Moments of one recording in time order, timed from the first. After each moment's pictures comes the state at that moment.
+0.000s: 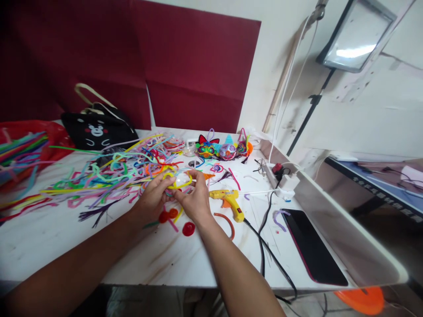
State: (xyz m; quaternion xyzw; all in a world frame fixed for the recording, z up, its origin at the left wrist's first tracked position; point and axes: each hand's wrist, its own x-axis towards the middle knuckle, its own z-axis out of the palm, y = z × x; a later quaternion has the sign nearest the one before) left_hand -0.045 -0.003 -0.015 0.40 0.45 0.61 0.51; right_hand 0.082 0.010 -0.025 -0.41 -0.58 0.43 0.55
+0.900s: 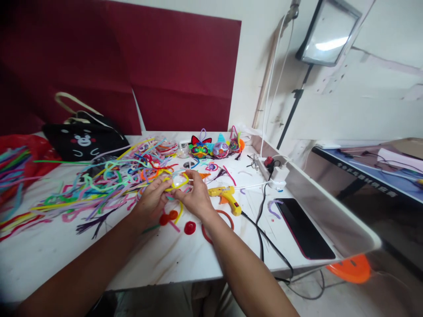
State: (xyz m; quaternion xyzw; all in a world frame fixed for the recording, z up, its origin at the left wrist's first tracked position) left_hand -0.045 0.004 -0.014 0.37 0.38 0.64 0.56; right_hand 0.094 0.014 -0.015 -0.44 -0.65 0.39 0.49
